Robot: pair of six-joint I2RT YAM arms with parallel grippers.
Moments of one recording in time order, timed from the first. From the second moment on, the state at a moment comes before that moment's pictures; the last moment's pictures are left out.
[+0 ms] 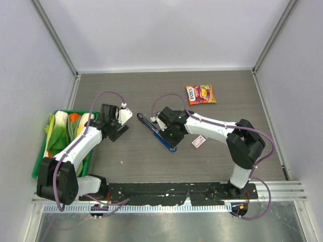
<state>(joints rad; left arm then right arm) -0.25 1.25 0.79 -0.51 -0.18 0.62 0.86 1.77 1.25 -0.74 -0.06 0.03</state>
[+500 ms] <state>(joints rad) -0.25 1.27 0.79 -0.51 -0.15 0.63 0.83 1.61 1.13 -0.64 -0.11 -0.08</state>
